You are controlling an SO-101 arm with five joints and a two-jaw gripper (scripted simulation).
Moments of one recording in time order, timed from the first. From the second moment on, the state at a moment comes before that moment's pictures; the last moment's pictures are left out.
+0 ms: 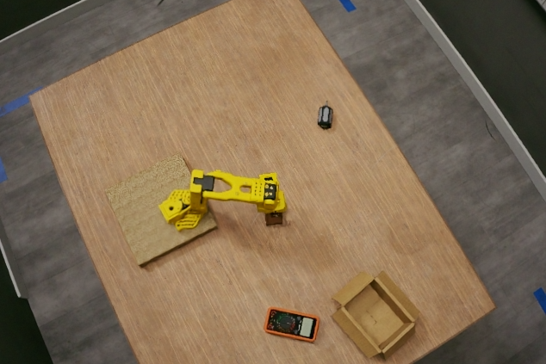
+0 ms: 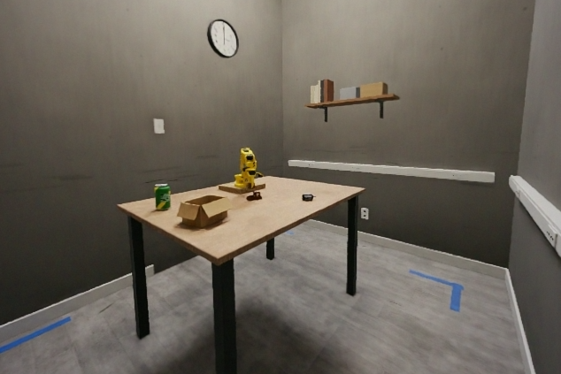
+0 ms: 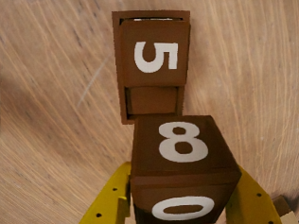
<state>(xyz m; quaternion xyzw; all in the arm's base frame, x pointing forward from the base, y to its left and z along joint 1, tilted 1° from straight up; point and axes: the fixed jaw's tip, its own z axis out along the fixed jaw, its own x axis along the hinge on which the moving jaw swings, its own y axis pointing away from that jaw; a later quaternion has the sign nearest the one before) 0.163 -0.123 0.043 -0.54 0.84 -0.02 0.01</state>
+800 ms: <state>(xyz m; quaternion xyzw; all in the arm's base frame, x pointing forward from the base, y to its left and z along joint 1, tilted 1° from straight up) 0.158 -0.120 0.032 -0.54 0.84 0.01 0.00</state>
